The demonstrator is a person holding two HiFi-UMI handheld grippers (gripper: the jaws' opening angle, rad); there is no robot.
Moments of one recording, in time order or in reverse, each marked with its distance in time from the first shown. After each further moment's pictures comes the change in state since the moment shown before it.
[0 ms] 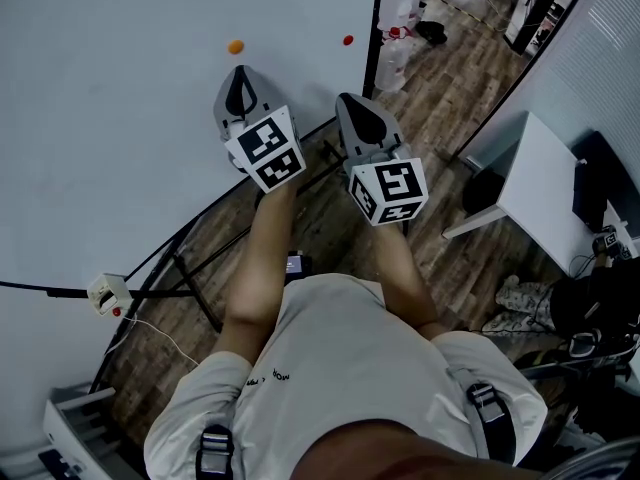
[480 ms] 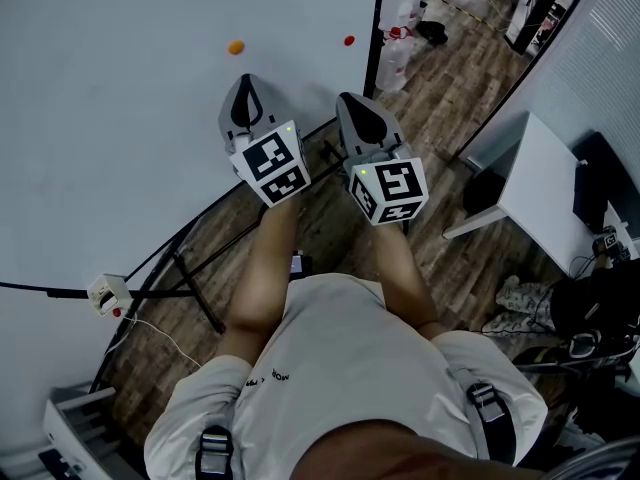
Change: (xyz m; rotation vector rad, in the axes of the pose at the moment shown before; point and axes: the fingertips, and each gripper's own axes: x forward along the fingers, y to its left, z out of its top) left arm -0.017 -0.008 -0.003 -0.006 -0.010 -0.031; right arm 0.002 -0.001 -0.001 -0.001 0.001 -0.002
